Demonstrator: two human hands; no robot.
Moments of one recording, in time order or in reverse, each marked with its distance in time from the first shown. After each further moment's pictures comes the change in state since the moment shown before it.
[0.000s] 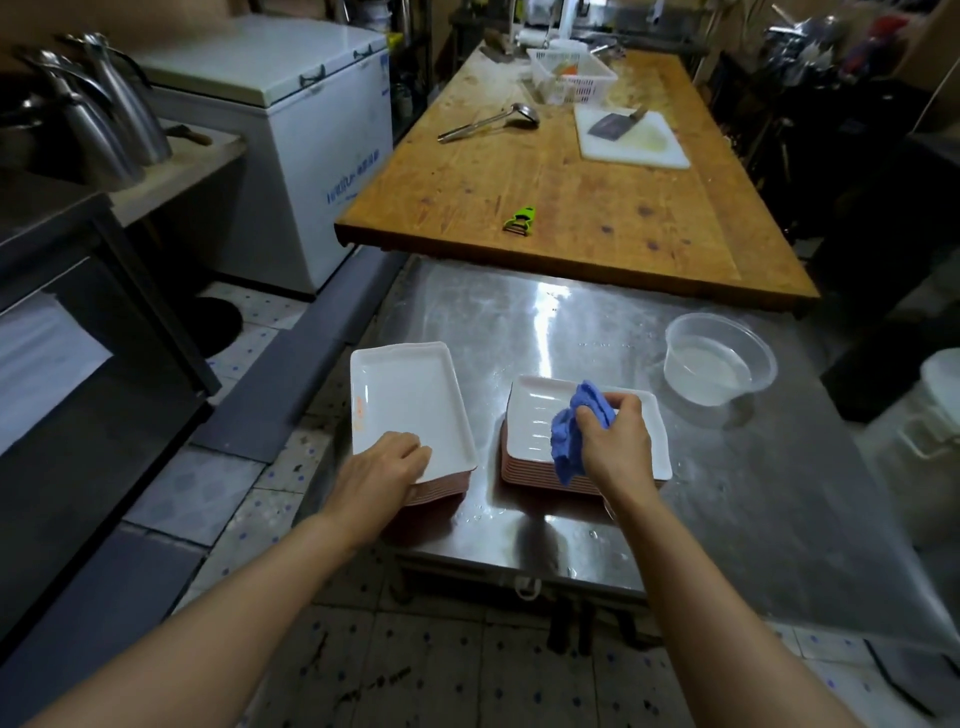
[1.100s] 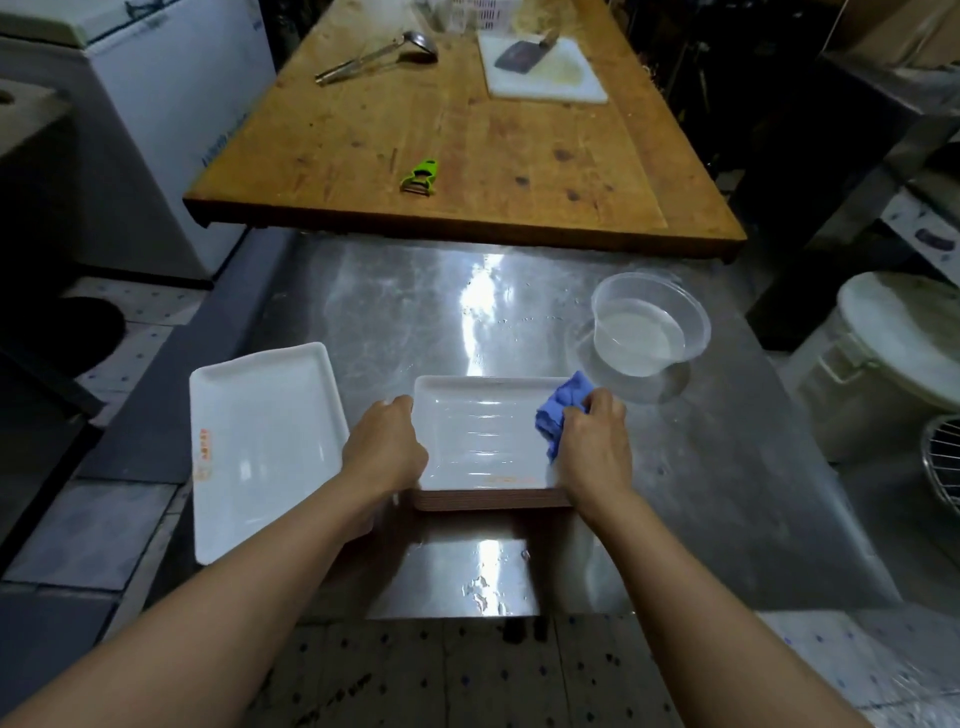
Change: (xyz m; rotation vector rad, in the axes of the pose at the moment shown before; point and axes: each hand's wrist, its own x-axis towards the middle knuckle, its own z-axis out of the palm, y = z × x) left_hand 0.148 0.069 0.036 -0.413 -0.300 -0.528; right_hand 0.094 0.089 -0.033 -0.838 0.097 -0.103
